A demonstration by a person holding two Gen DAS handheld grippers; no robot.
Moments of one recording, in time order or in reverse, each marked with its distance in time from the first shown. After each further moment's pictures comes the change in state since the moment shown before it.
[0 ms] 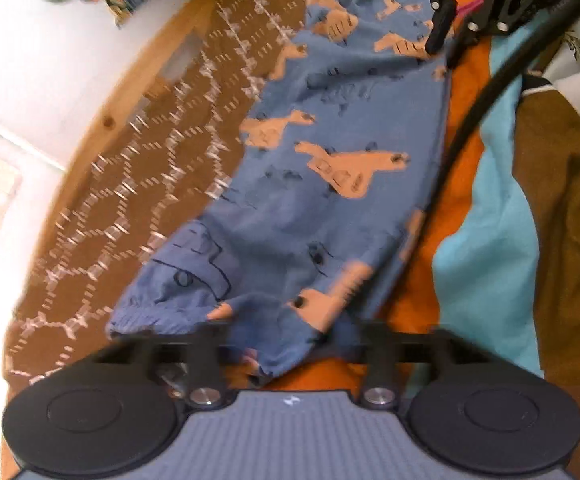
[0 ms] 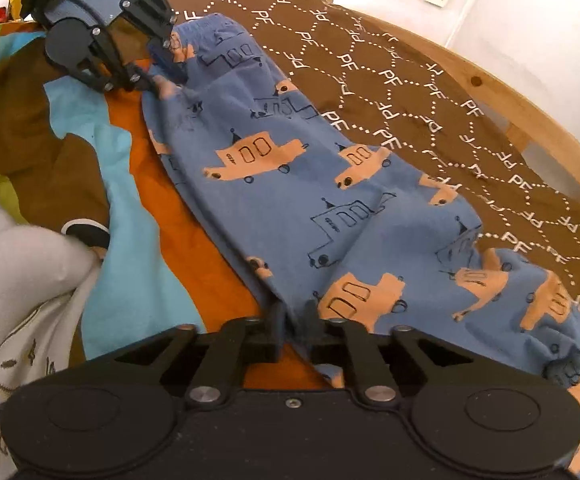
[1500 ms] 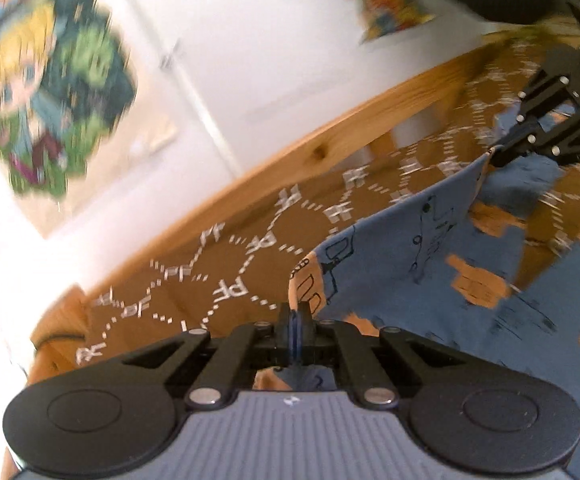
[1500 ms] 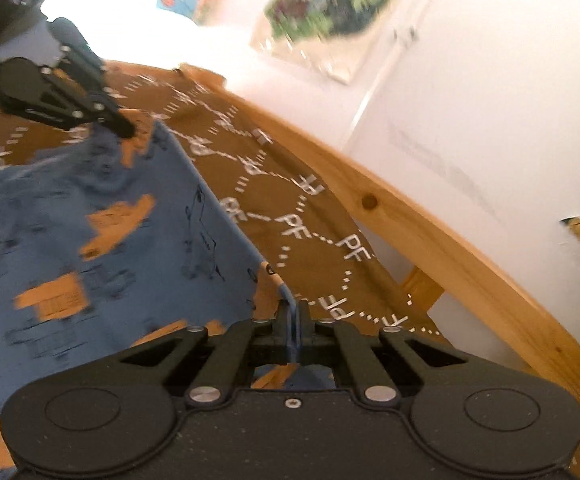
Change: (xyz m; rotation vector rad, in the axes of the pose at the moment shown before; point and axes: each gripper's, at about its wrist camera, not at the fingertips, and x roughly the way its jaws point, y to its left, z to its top) left arm 0.013 0.167 0.034 -0.523 -0.127 0.176; right arm 0.051 -0.162 0.134 -0.061 -0.227 -0.094
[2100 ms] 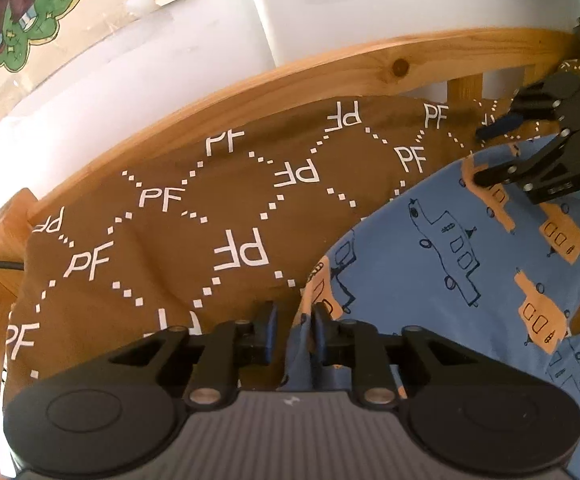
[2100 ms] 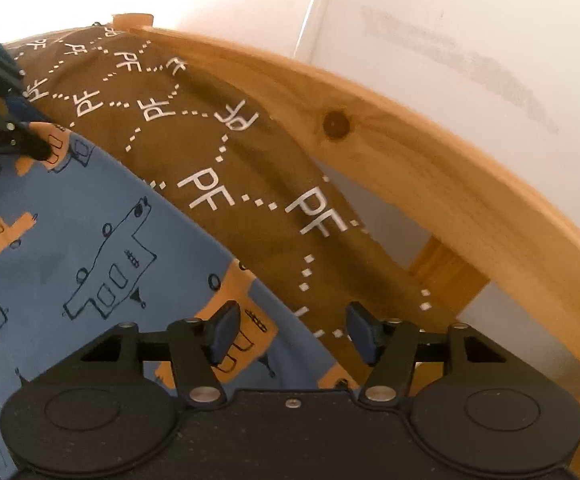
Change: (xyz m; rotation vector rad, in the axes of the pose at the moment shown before) left arm 0.121 0.060 0.026 -0.269 0.374 -0.075; right arm 0.193 -0.086 0.018 0.149 0.258 0.111
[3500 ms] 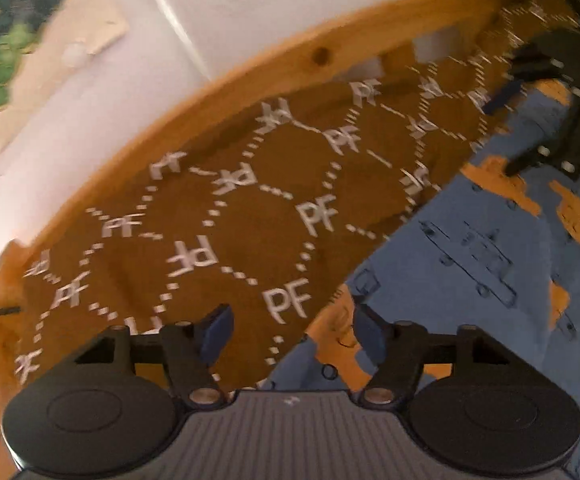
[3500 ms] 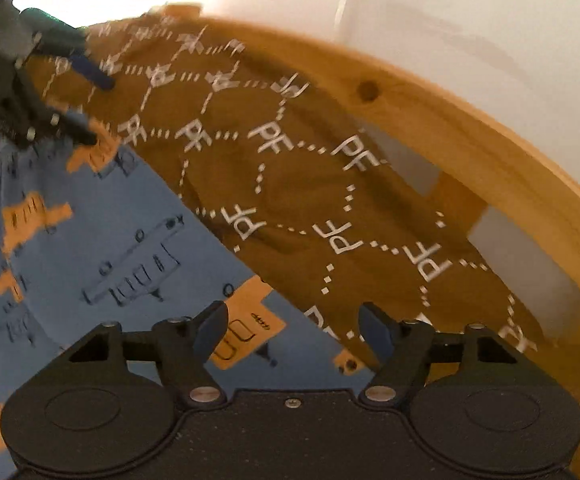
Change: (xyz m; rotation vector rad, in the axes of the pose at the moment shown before) left arm 0.001 -0.038 -0.003 0.215 0.031 -0.026; right arm -0.052 0.021 -0.038 -0.052 0.056 0.131
